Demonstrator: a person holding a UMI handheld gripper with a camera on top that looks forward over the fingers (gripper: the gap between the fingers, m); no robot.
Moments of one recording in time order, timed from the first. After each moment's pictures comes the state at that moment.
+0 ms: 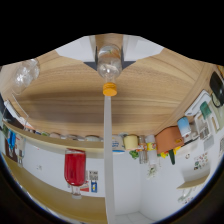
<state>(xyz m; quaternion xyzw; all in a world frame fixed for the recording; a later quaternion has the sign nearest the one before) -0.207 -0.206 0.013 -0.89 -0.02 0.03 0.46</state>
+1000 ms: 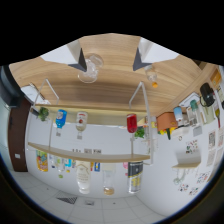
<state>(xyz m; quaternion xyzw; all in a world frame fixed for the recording) -0.046 -0.322 0.138 -0.84 -0.05 0.02 0.55</state>
